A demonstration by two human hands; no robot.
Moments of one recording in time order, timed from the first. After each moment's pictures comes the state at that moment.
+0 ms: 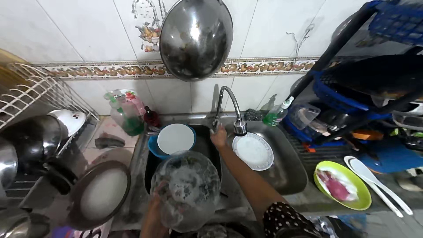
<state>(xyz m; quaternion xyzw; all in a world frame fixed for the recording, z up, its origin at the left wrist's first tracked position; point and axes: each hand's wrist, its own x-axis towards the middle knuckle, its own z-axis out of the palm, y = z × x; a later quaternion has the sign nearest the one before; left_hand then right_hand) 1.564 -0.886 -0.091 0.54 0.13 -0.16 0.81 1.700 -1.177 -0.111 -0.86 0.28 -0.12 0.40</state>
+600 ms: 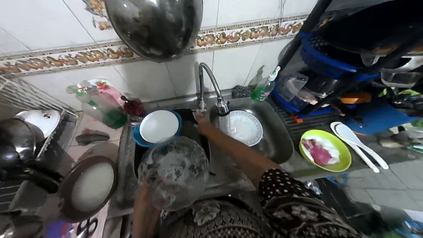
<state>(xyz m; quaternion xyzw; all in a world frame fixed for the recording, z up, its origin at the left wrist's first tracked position) 1.552 -0.902 -0.081 0.56 0.12 -0.15 0.80 1.685 -1.196 -0.138 -0.93 0.09 0.06 0.34</state>
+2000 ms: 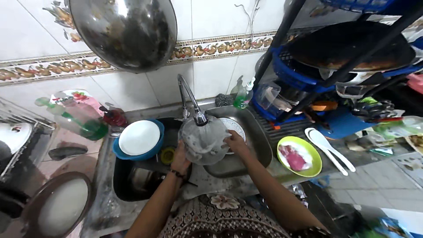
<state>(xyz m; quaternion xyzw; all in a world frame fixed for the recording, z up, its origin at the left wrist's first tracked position) 1.631 -1.104 -0.137 0.45 0.05 -0.33 0.83 1.535 -1.304 -0.096 -0.71 0.39 0.01 0.59</state>
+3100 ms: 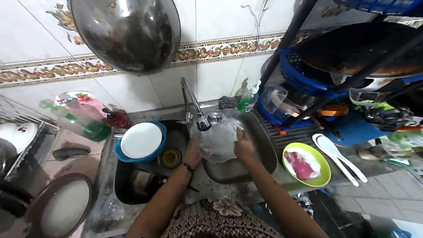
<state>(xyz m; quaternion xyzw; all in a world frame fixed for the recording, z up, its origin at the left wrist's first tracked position) 1.644 -1.148 -0.145 0.49 0.04 -0.37 0.79 1.536 -1.313 -0.093 -0.90 0.34 0.02 0.27</state>
